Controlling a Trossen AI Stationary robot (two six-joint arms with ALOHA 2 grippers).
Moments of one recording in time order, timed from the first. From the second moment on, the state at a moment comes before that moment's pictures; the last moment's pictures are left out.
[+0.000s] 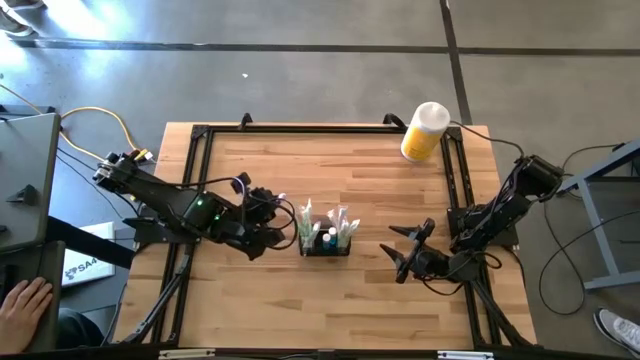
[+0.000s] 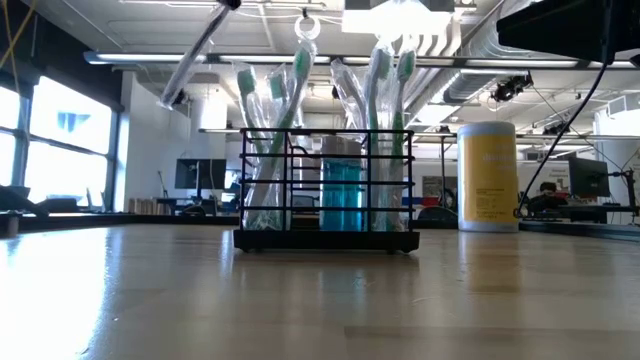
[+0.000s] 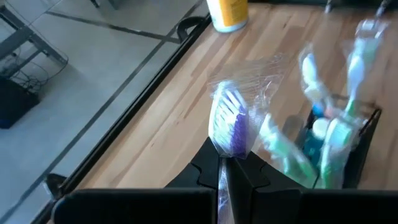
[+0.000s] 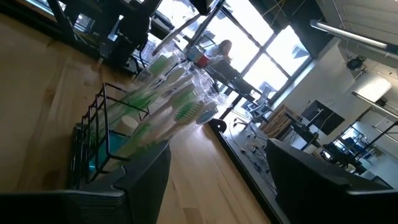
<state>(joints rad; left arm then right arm) -0.44 1.37 1.41 -1.03 -0.93 -0.66 0.85 1.41 0.38 1.05 1.34 -0.60</state>
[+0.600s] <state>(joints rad) -0.39 1.31 1.41 -1.00 -0.83 -0.60 0.82 1.41 0.38 1.02 1.32 -0.57</state>
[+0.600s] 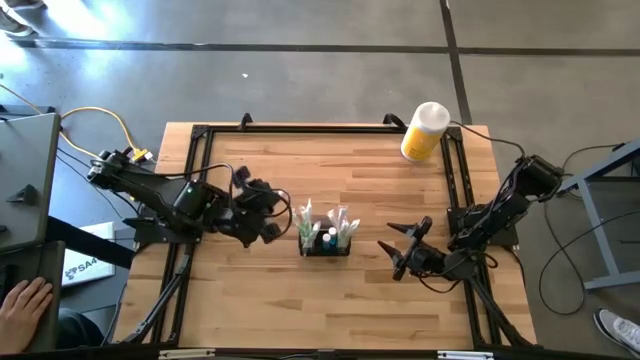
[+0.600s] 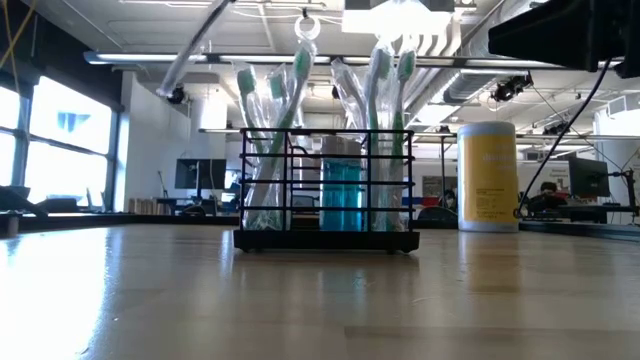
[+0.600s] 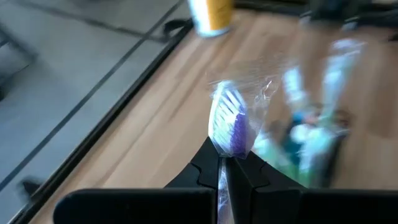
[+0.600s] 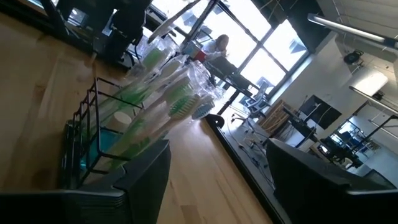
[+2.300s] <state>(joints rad) -0.55 1.45 1.15 -0.16 -1.01 -0.52 0.88 1.41 0.38 0.97 1.22 -0.44</state>
